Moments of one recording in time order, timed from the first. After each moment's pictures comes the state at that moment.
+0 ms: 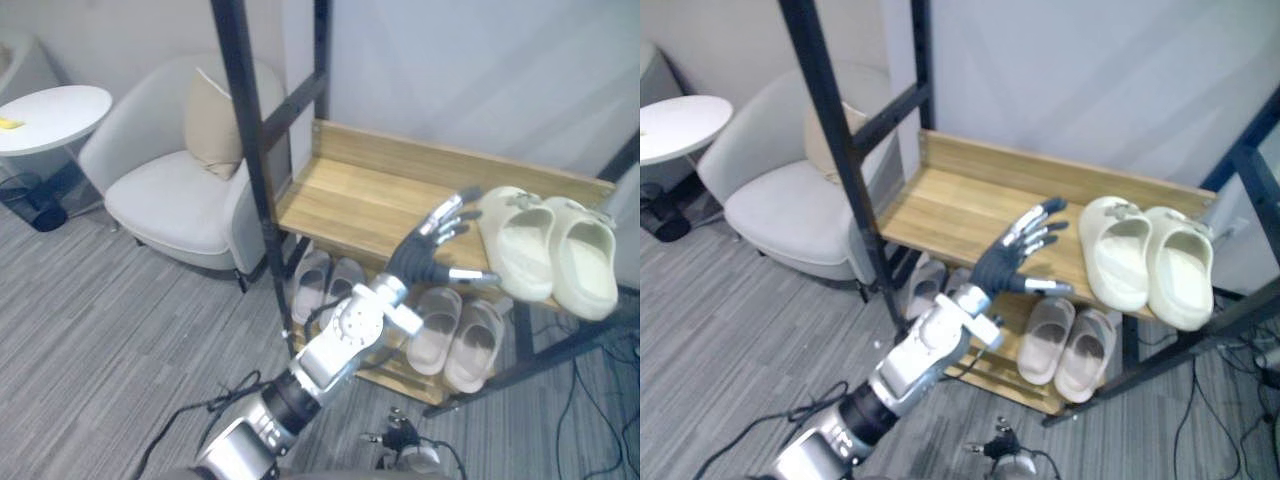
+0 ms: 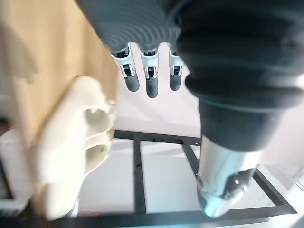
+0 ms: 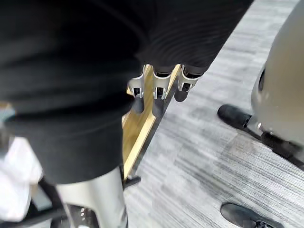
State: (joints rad) left arm -0.33 -0.06 -0.71 0.06 -0.31 -0.08 0.00; right arm 0.09 0.06 0.07 0.94 -0.11 -0.01 -0.15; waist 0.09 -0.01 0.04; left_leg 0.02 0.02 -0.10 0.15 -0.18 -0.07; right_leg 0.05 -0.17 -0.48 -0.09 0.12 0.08
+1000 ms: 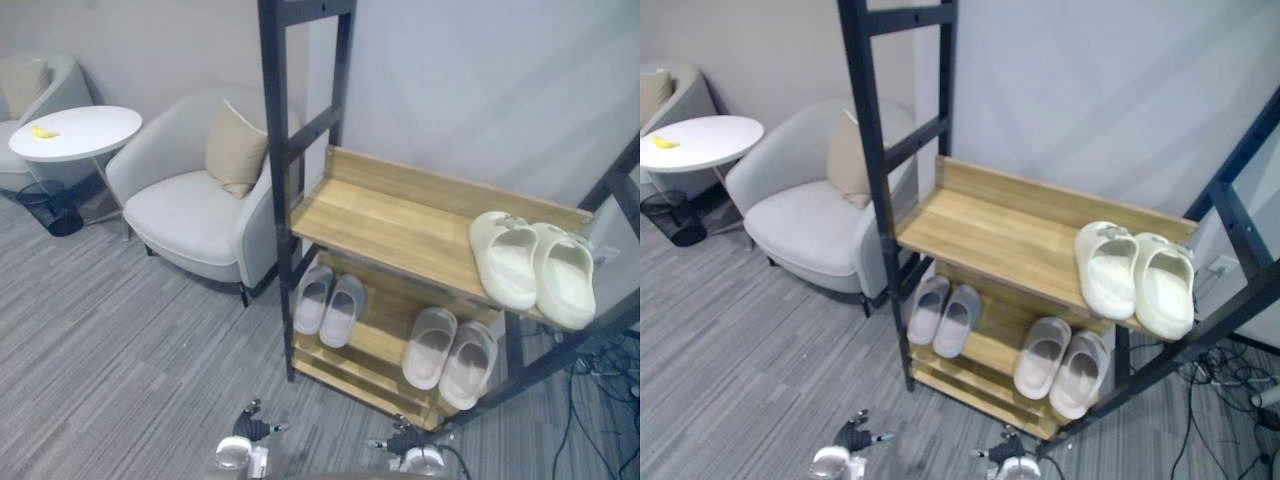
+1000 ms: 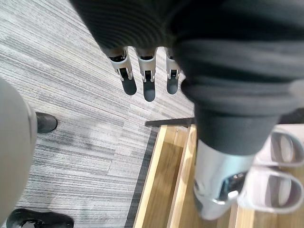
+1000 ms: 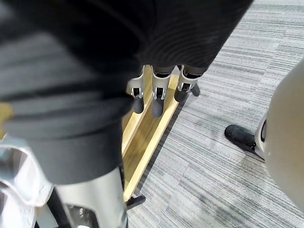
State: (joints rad) left arm 0.07 0.07 -0.01 0.98 0.06 -0.06 0.09; right arm 0.03 0.02 -0.03 1.08 -0.12 -0.06 -0.15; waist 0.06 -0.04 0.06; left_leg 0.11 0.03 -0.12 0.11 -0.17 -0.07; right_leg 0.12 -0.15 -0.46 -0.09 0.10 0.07
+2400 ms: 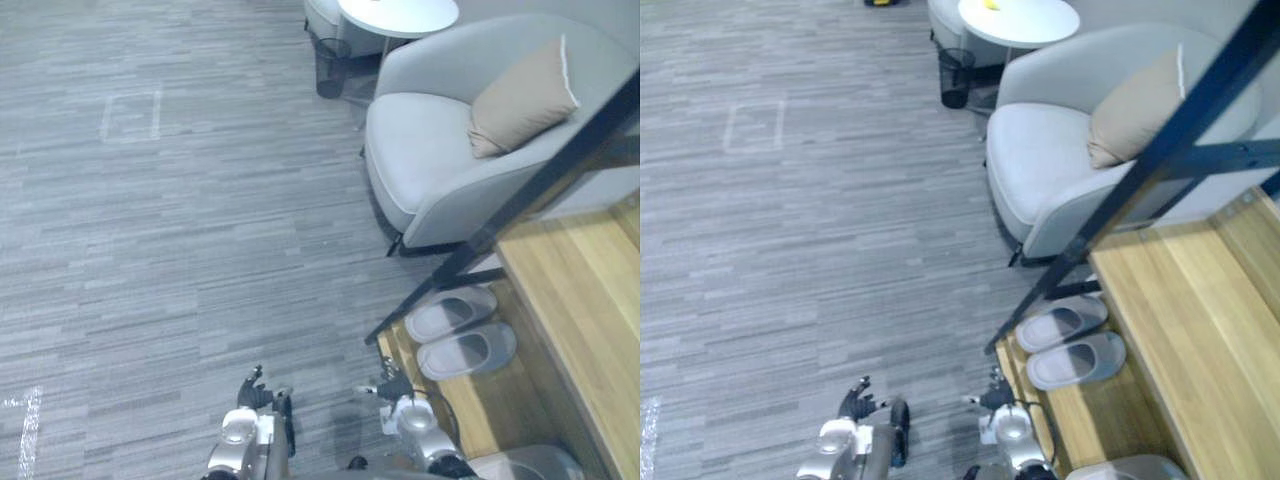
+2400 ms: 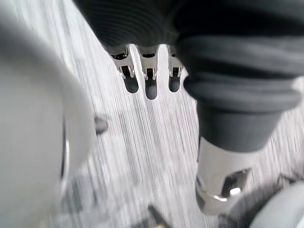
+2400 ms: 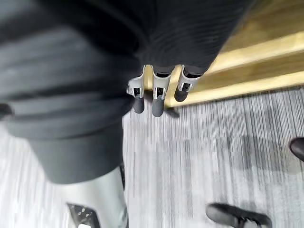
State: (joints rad) left arm 0.00 0.06 0.02 0.89 0.04 -0.08 0.13; right arm -0.09 0.03 0.04 0.91 -0.11 -0.04 -0.13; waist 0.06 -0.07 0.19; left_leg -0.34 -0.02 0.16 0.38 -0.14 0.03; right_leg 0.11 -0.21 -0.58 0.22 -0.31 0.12
